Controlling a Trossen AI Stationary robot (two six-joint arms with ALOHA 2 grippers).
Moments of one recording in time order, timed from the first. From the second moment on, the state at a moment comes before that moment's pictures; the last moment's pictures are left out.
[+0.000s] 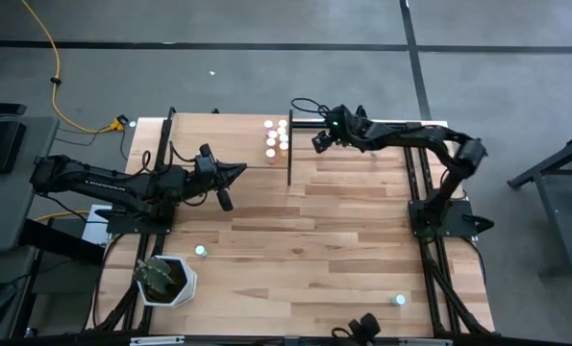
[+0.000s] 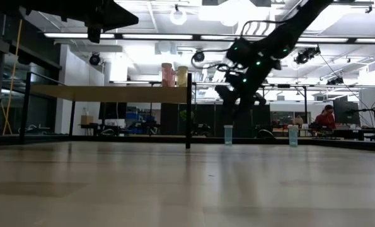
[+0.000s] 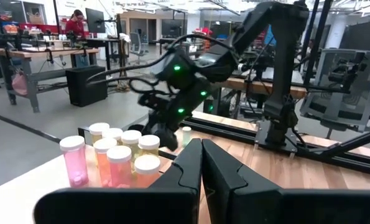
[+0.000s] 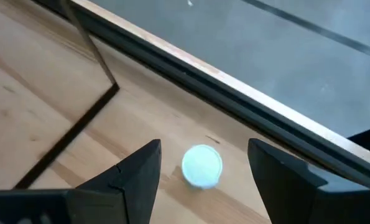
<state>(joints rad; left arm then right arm) 0.05 0.87 0.45 0.42 -0.51 -0.05 -0.60 1.71 1.02 -0.09 0.24 0.26</state>
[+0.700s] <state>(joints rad) 0.05 0.87 0.45 0.42 -0.50 -0.05 -0.60 1.81 1.08 -0.15 0.26 0.31</state>
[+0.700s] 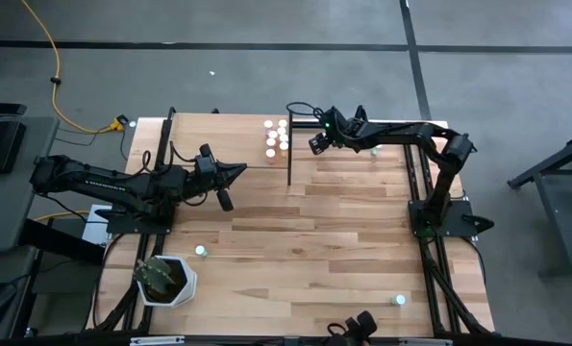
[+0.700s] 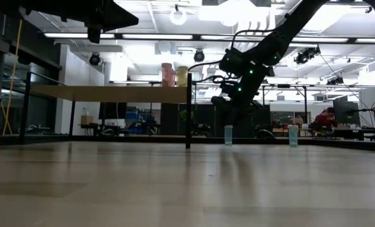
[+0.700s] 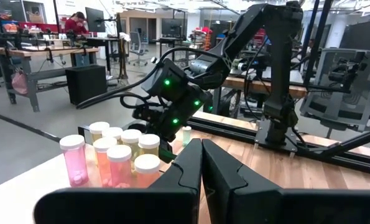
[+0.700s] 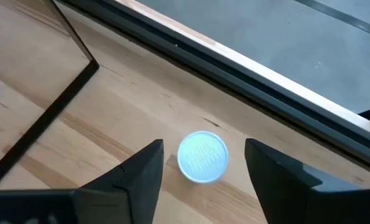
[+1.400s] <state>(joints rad) 0.05 0.87 0.45 0.42 -0.50 -0.05 -0.60 1.81 1.08 -0.16 0.26 0.29</state>
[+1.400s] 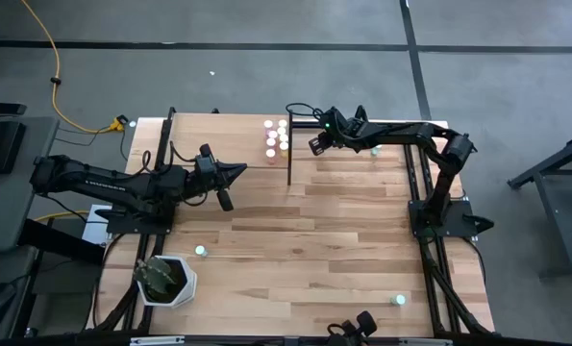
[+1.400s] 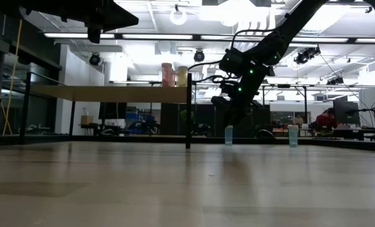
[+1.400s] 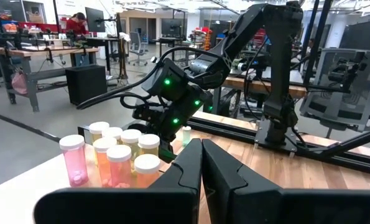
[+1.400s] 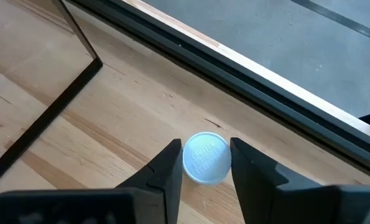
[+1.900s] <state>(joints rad) 0.05 0.87 0.45 0.42 -0.50 -0.05 -0.54 1.54 1.07 -0.16 0.31 0.14</state>
